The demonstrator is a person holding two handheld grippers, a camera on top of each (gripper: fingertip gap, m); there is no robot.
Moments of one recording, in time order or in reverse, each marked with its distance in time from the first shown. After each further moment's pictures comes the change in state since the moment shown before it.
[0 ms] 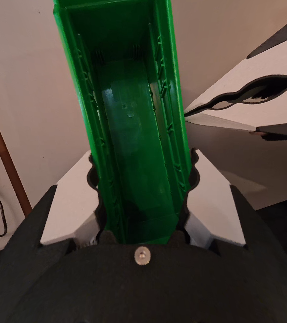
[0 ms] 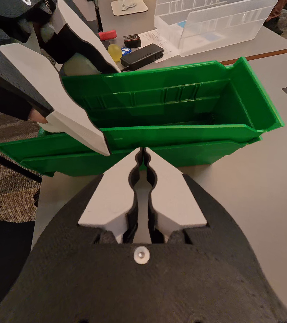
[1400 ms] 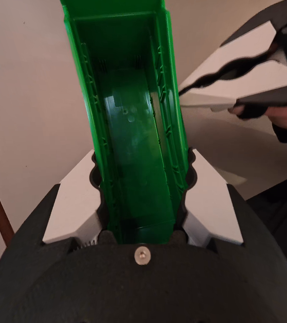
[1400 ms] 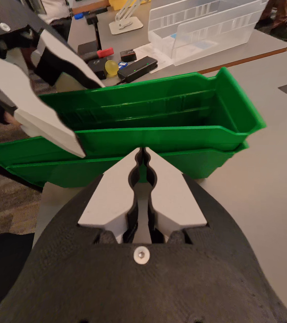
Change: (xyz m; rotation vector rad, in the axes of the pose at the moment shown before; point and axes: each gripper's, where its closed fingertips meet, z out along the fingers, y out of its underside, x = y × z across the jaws) left arm 0.003 0.002 -0.008 0.097 0.140 -0.016; right arm 0.014 -0.007 0.002 0.055 -0.017 0.070
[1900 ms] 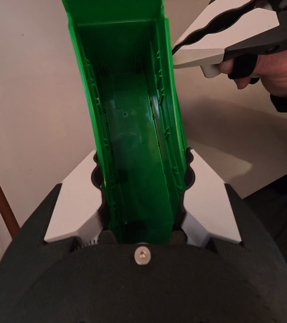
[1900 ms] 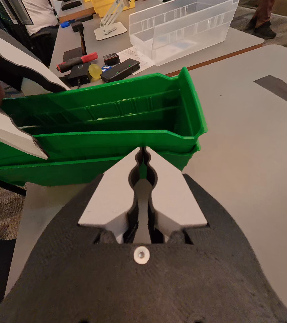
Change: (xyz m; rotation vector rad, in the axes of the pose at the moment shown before) left arm 0.004 0.007 -0.003 0.017 -0.008 0.080; right arm 0.037 0.005 -0.010 0.025 0.047 0.045
